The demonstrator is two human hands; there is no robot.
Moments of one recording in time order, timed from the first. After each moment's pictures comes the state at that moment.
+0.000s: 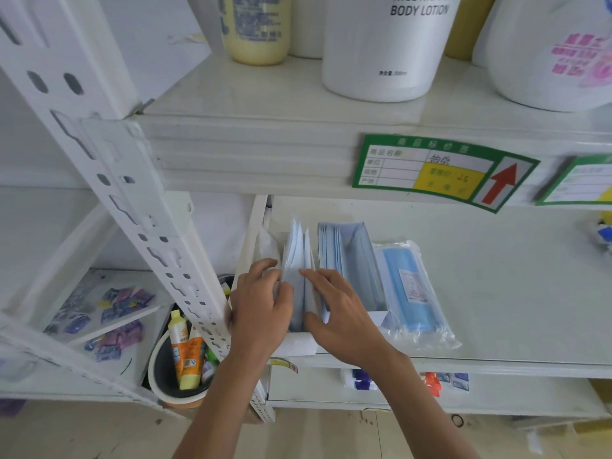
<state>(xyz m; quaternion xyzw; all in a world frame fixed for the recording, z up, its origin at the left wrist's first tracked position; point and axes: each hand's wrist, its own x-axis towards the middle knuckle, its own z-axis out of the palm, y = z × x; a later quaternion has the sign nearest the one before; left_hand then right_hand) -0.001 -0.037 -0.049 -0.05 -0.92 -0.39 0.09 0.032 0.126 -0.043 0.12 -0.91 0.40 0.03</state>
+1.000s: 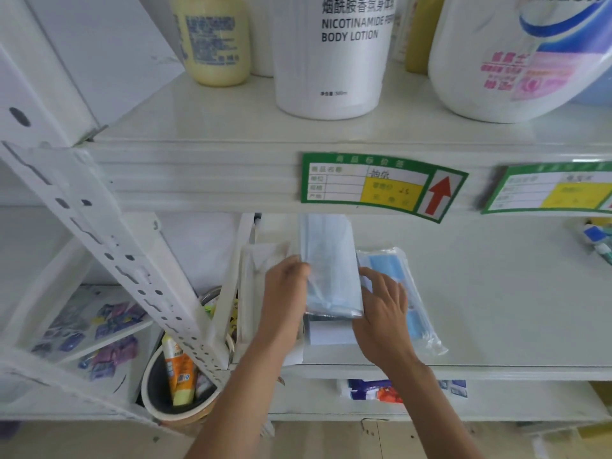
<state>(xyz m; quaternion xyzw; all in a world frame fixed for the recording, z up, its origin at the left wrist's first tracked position) -0.012 0.039 -0.001 0.07 -0.72 -0.69 -0.03 0.038 0.194 -0.053 -0.04 -0.96 0.24 0.14</state>
